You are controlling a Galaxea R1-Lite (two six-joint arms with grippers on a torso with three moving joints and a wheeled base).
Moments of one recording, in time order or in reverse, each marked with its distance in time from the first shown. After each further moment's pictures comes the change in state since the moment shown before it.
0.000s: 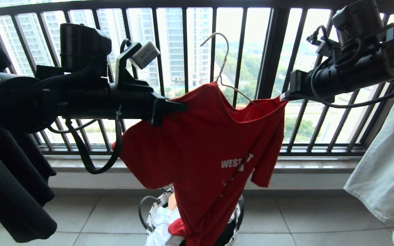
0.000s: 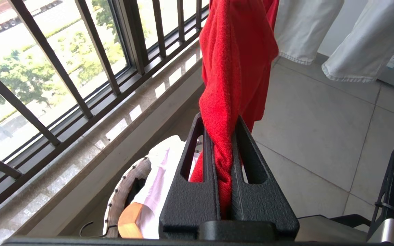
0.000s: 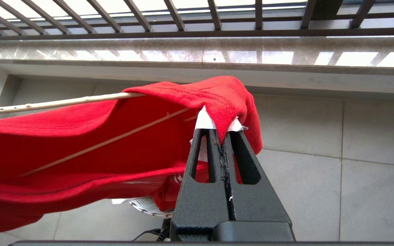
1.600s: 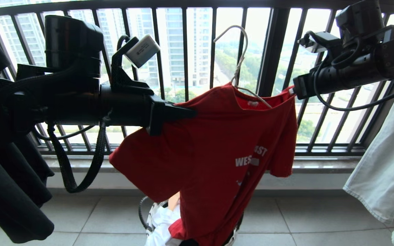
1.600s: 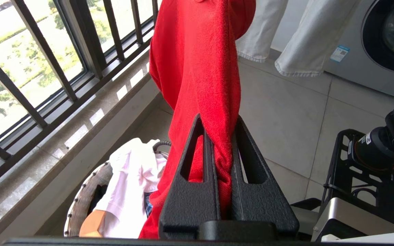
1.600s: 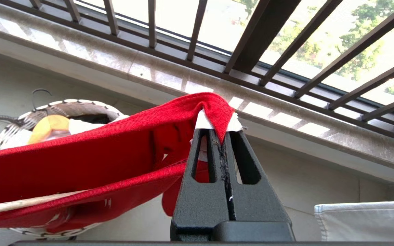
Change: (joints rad) left arm -0.065 -0.080 0.062 0.015 -0.068 -0.041; right arm -0.037 0.021 -0.005 -0.084 -0.126 -0.429
